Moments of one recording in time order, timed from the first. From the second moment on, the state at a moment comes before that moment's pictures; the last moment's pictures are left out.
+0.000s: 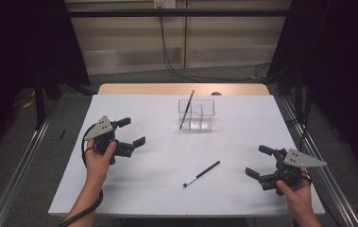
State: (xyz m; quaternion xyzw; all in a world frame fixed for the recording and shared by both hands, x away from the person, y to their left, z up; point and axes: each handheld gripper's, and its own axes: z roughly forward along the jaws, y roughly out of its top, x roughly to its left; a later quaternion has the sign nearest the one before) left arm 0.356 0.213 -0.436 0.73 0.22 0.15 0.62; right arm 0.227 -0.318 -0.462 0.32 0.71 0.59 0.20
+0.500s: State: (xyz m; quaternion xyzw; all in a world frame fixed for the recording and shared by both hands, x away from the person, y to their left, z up) left arm 0.343 0.226 -0.442 0.74 0.22 0.14 0.62; right arm 0.227 -0.316 -0.461 0.32 0.71 0.59 0.20
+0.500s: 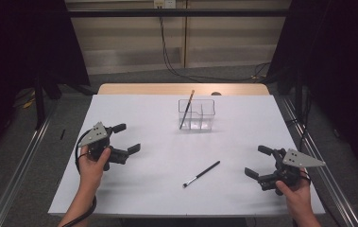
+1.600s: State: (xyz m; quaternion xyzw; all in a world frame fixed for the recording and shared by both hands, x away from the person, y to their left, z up) left arm 0.310 0.260 -0.444 0.75 0.23 0.15 0.60; right arm 0.234 -0.312 -0.462 0.31 0.72 0.59 0.20
